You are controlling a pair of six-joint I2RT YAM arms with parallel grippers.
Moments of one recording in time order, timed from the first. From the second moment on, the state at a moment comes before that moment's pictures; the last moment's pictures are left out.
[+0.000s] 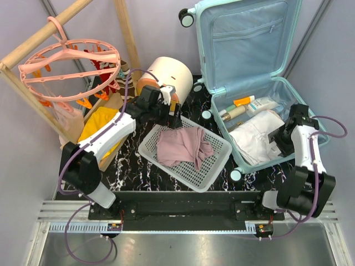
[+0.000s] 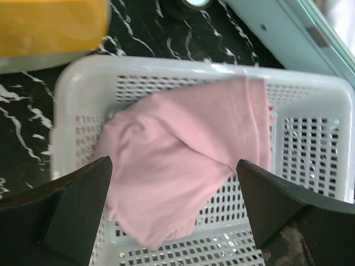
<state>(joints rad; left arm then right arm) -0.53 1.57 1.30 -0.49 0.28 -0.19 -0.34 1.30 1.07 -0.98 0.15 0.77</state>
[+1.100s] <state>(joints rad) -0.50 1.68 1.43 -0.59 0.28 -0.16 -0.01 1.97 1.70 -1.14 0.11 0.85</state>
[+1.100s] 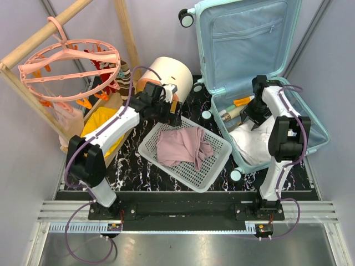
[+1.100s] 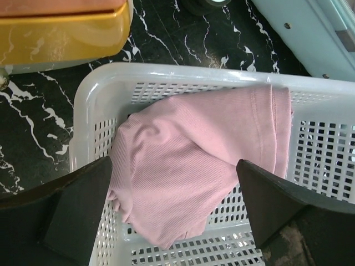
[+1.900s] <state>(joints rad) -0.50 1.57 1.34 -0.60 0.22 -0.16 0.03 1.88 1.58 -1.08 0.19 0.80</state>
